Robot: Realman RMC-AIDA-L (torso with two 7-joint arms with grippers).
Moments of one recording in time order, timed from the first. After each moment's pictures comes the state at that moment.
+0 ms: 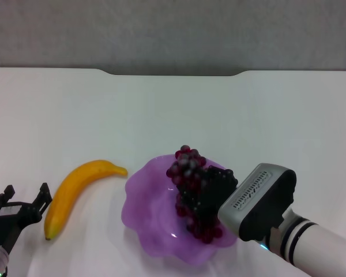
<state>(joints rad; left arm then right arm) -0.25 -2.06 -0.78 -0.35 2.18 0.86 -0.09 0.43 2.01 0.67 0.90 -2.30 -0.26 -0.43</state>
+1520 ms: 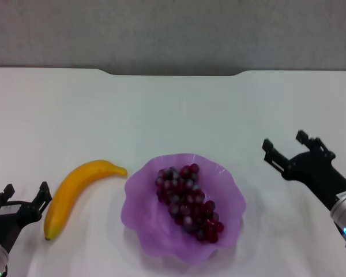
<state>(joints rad) -0.25 -2.06 -0.78 -0.35 2.18 0.87 -0.10 0.41 2.01 0.63 0.40 -2.31 -0.94 0.23</state>
